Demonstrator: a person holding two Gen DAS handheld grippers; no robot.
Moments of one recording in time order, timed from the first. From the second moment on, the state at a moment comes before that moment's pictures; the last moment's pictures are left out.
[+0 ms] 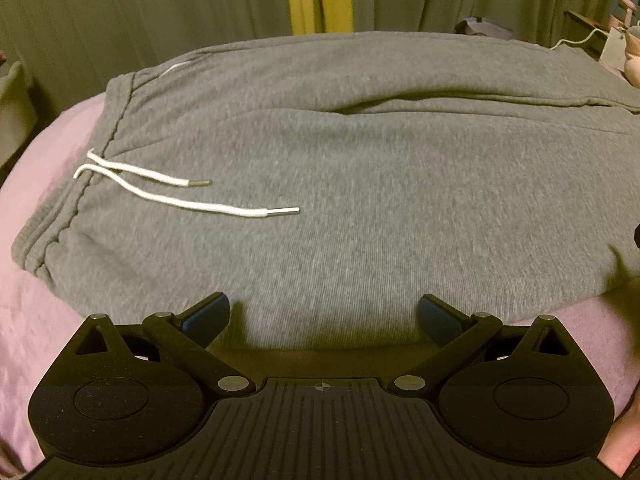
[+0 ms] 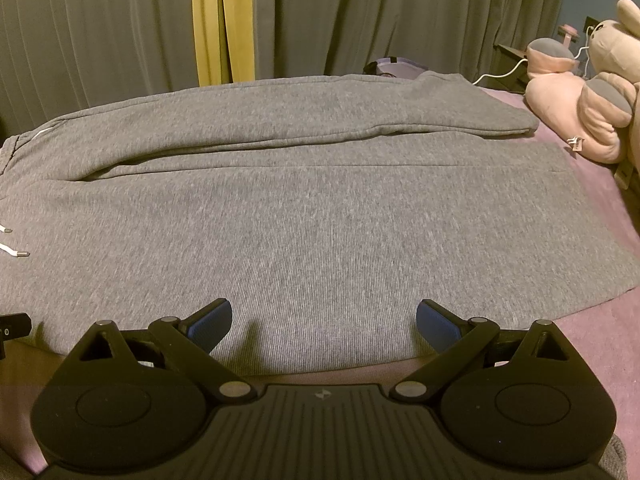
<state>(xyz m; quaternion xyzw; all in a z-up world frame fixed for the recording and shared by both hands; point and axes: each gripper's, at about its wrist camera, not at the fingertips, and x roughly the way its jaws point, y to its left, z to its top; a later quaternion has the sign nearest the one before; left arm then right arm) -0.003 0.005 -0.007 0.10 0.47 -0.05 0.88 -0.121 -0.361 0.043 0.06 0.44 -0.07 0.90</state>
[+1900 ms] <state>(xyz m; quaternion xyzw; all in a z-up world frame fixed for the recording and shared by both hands) -0.002 0.006 -0.003 0.09 0.48 -0.05 0.87 -0.118 -0.358 0.041 0.06 0.44 -0.06 0.89</state>
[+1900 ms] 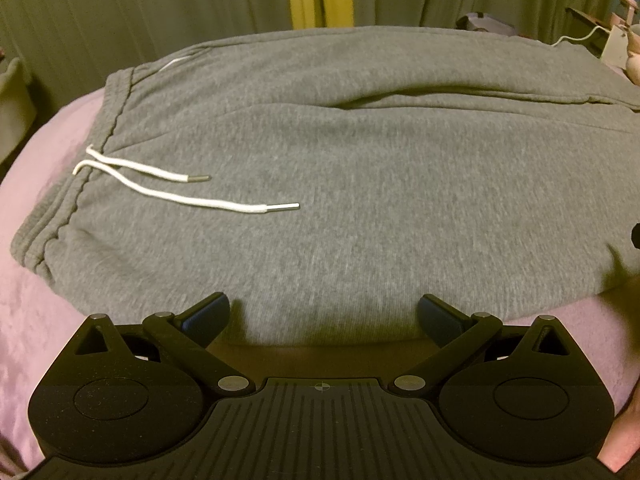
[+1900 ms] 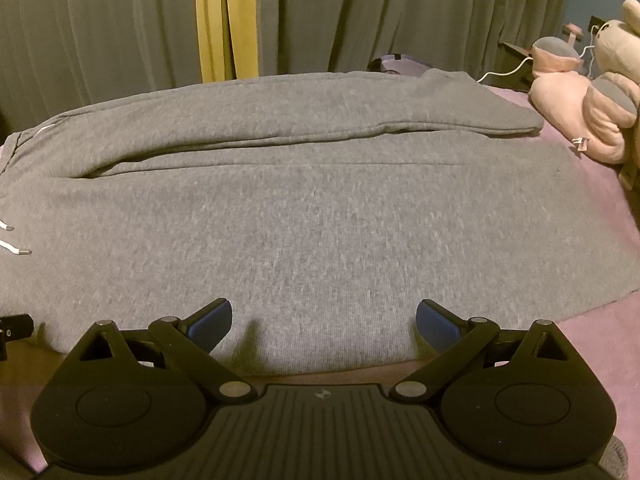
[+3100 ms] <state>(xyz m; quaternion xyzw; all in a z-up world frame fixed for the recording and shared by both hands) 0.150 0.064 -0.002 -0.06 0.42 0.14 0.90 -0.038 -0.392 -0.004 0.09 0.53 -0.05 0.84</state>
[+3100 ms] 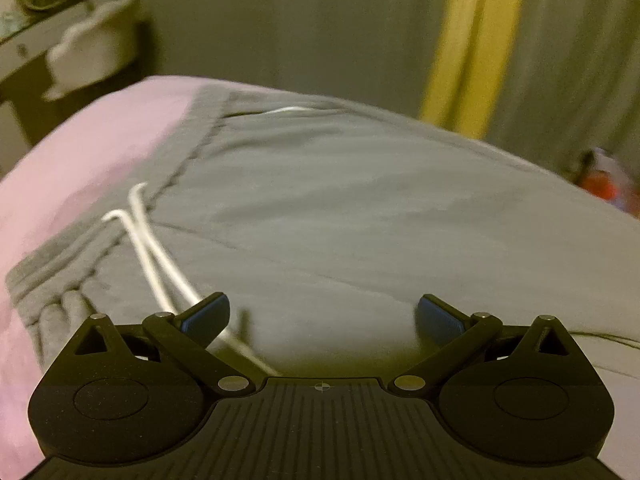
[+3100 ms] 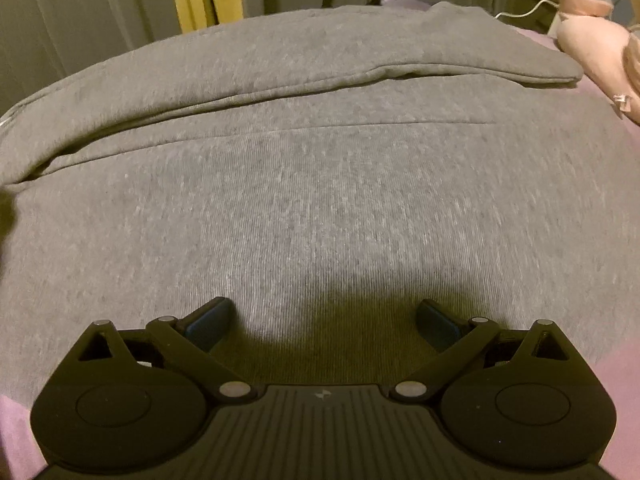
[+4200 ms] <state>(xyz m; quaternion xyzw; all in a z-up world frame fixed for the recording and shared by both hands) 0.180 0.094 -0.059 -0.07 0.29 0.25 0.92 0.318 -0.498 -0.025 0.18 0.43 -0.32 0.82</state>
